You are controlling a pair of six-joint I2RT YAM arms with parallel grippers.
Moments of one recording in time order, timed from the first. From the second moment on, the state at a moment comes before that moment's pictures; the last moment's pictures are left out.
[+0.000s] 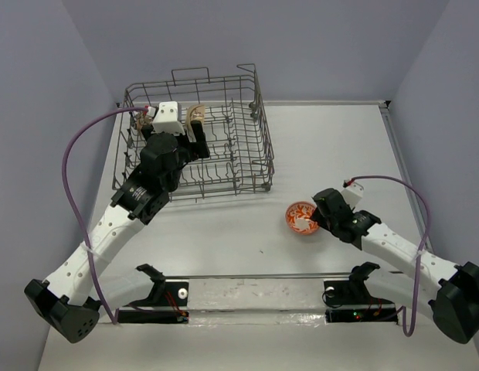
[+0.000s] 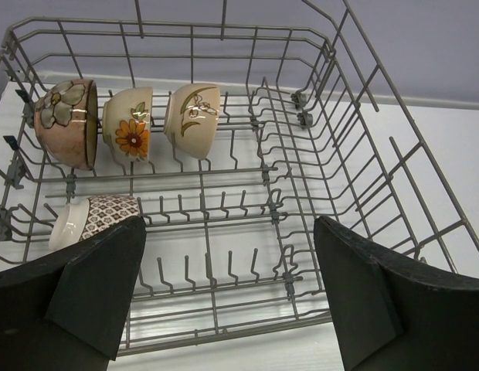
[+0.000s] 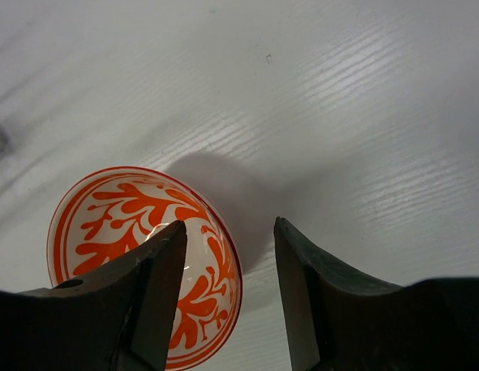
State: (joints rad) left arm -0.60 1.01 1.12 -0.28 -0.50 -0.25; right arm 0.61 0.97 0.54 -0.52 0.53 1.01
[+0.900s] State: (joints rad) left arm -0.60 1.04 1.12 -0.28 -0.48 -0.26; right arm 0.61 1.04 0.49 -0.40 0.45 0.97
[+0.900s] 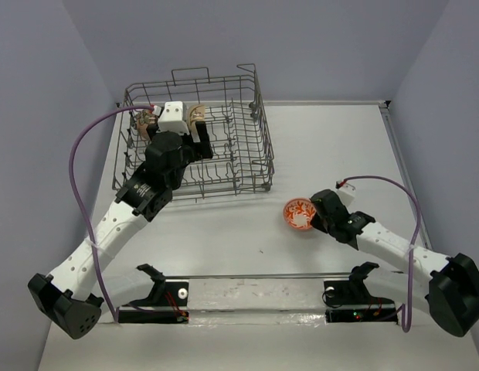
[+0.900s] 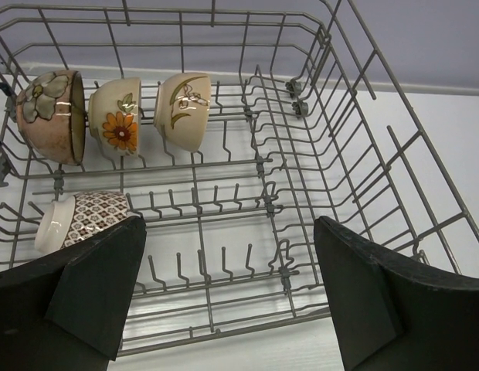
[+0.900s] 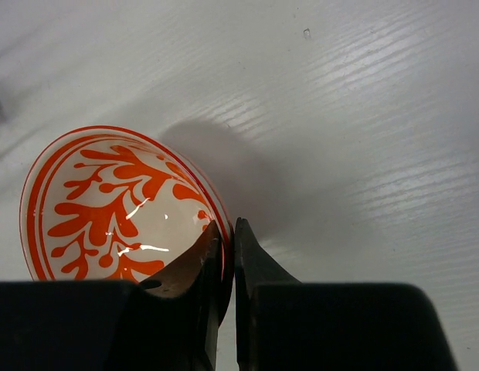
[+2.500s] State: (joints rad) left arm -0.60 1.22 1.25 -0.33 -0.21 -0.38; right arm 0.77 1.61 1.72 -0.54 0.47 0.51
